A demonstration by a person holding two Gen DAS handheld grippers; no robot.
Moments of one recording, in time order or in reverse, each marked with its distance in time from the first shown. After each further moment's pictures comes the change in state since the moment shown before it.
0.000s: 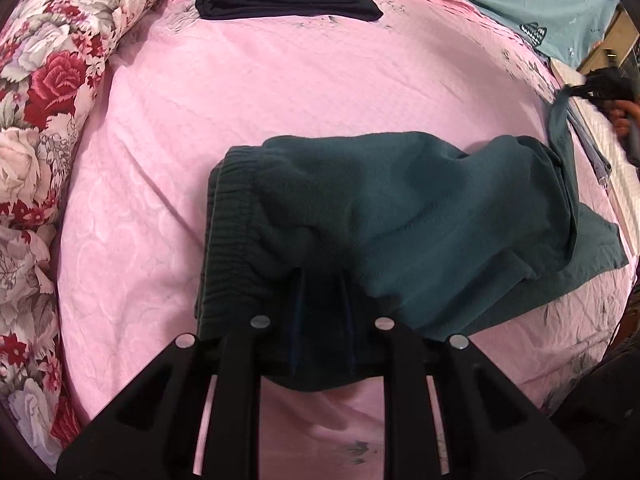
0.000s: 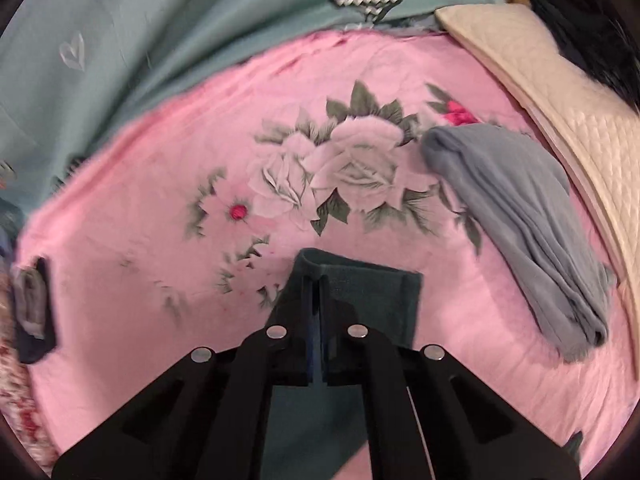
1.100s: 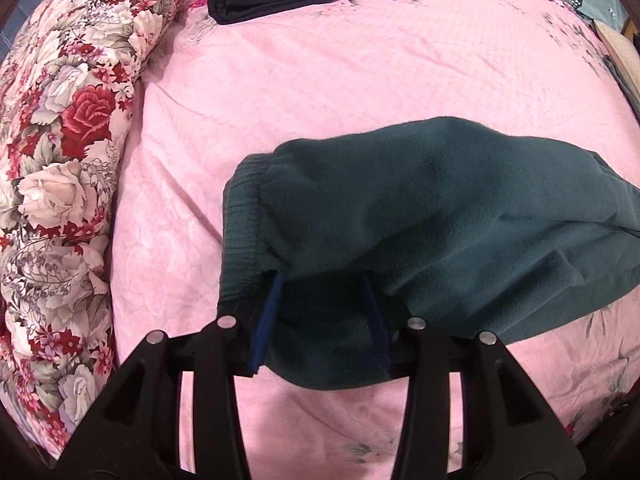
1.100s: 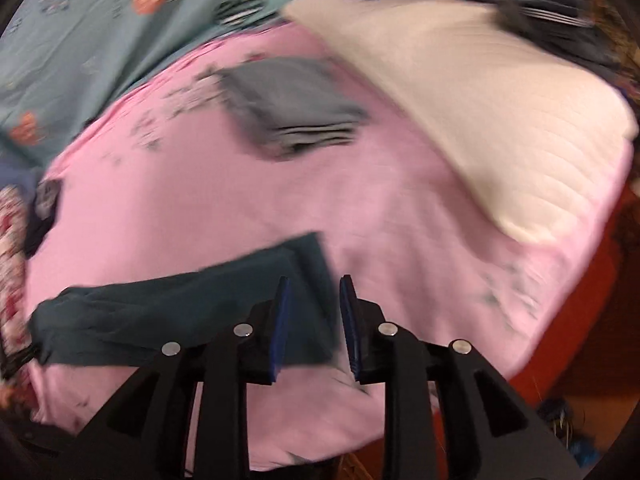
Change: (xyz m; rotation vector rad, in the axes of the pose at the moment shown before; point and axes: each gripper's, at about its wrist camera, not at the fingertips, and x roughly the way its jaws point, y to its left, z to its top) left arm 0.007 -0.033 0.015 0.034 0.082 0.288; right arm -0.162 -0.242 -0.176 -0.043 0.017 0.025
